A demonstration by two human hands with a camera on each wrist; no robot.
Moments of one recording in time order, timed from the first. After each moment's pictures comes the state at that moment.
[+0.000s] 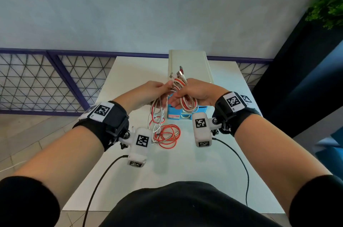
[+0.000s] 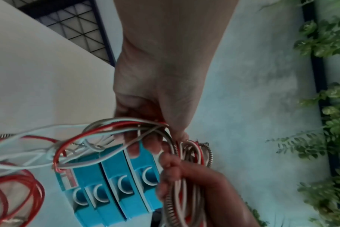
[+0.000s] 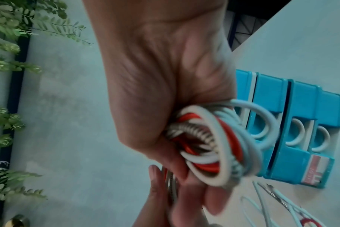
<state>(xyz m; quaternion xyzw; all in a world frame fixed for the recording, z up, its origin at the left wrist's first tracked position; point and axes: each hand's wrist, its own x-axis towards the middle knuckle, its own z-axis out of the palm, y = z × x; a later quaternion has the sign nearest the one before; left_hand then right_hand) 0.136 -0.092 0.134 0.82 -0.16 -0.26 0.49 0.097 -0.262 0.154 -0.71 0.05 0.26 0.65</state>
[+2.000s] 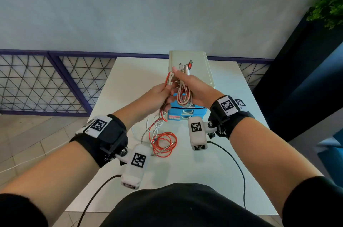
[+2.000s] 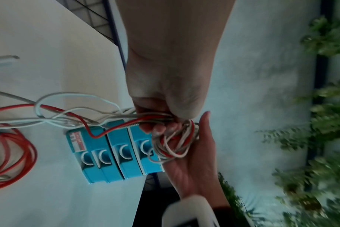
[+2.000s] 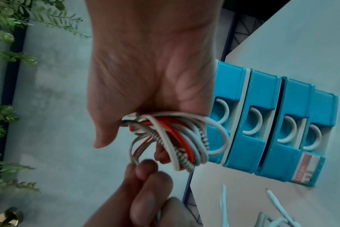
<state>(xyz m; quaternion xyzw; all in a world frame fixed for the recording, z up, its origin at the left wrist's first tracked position) 0.105 -0.103 0.139 0.75 -0.16 -0.25 0.59 0.107 -0.254 0.148 -0.67 0.06 0.15 0.73</state>
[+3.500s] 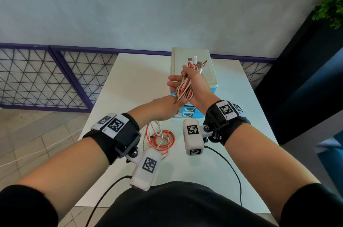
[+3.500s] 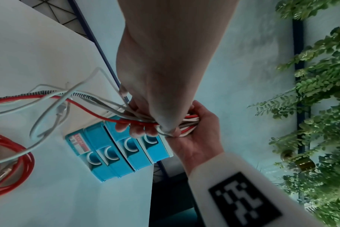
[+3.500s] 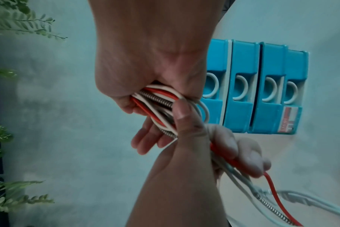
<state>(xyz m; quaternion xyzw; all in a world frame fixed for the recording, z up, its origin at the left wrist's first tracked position) 0.096 -0.116 0.127 0.89 -0.28 -0.24 0.26 0.097 -0.235 0.143 -0.49 0.13 0.01 0.86</state>
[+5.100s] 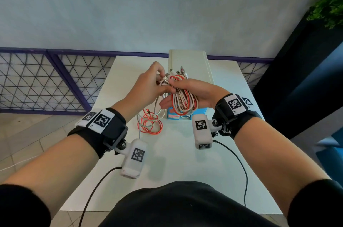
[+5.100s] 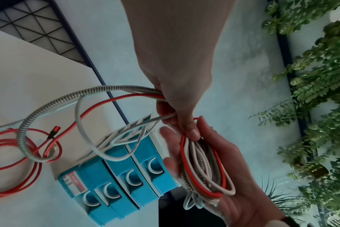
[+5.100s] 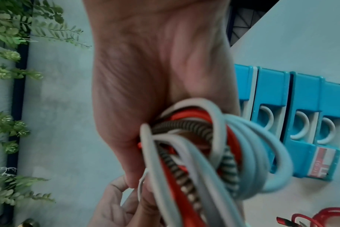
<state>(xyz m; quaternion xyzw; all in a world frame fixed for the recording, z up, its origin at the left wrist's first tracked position) 0.129 -0.090 0.145 0.84 -0.26 0.02 0.47 0.095 -0.258 0.157 -0.62 0.02 0.33 0.71</state>
